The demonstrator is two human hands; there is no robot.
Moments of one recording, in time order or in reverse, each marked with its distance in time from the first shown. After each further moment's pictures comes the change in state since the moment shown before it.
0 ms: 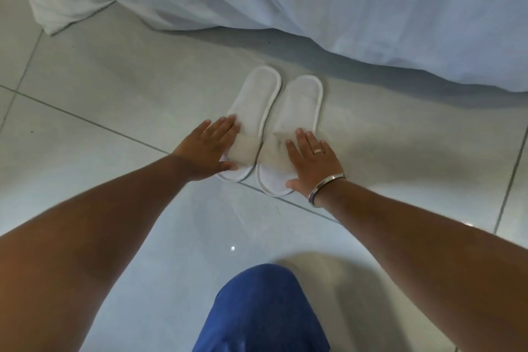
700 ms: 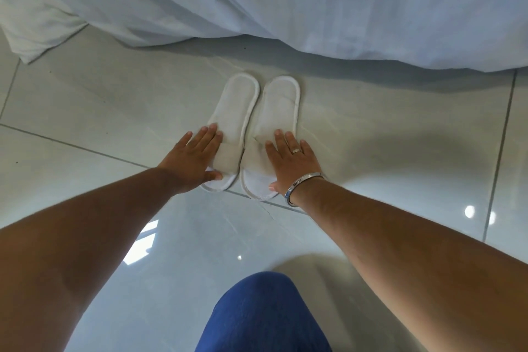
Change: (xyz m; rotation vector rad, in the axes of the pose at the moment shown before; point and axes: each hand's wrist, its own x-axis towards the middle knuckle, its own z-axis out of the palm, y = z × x) left_hand 0.002 0.001 -0.005 -0.011 -0.065 -0.045; right_hand 0.009 -0.015 0.001 0.080 0.011 0.062
